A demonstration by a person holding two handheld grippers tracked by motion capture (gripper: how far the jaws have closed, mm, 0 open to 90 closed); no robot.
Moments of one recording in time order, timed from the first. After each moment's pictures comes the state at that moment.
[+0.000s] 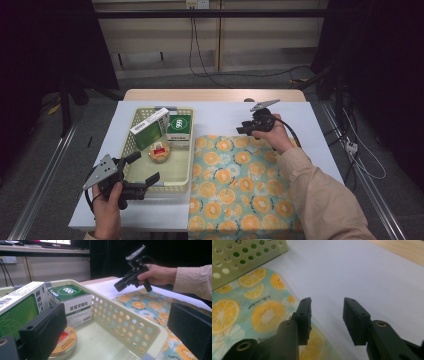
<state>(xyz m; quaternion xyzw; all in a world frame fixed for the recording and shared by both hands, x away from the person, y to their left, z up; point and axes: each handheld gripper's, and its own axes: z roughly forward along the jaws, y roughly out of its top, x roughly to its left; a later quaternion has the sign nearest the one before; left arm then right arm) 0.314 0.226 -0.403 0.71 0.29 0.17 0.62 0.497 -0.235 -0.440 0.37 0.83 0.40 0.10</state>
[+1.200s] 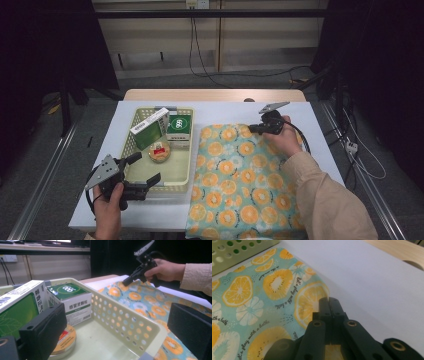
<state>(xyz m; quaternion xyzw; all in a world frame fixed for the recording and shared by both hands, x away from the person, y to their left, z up) 0.312 0.224 -0.402 0.71 0.29 0.17 0.61 0.479 -0.255 -0.427 0.39 0.83 0.38 0.14</state>
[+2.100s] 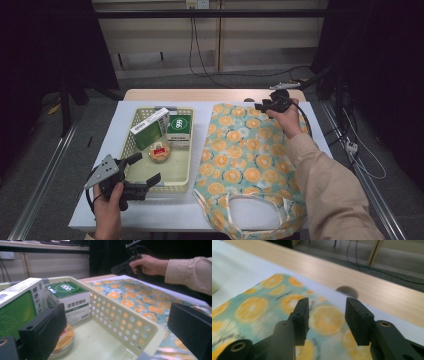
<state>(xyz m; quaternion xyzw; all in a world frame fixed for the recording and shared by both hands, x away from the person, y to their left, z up) 0.313 0.223 -0.403 0.71 0.29 0.15 0.62 0.543 -0.290 -0.419 0.47 0.76 0.41 0.20</state>
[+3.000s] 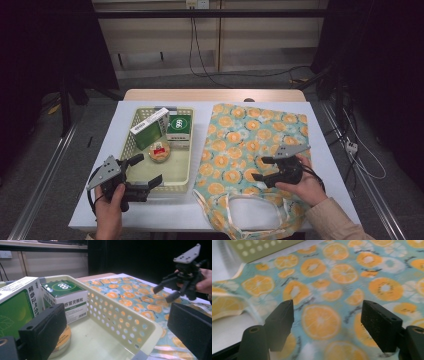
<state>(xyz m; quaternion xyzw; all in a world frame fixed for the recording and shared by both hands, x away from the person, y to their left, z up) 0.311 0.220 -0.404 0.72 0.29 0.16 0.61 0.329 -0.256 -0.430 0.33 0.84 0.42 0.11</state>
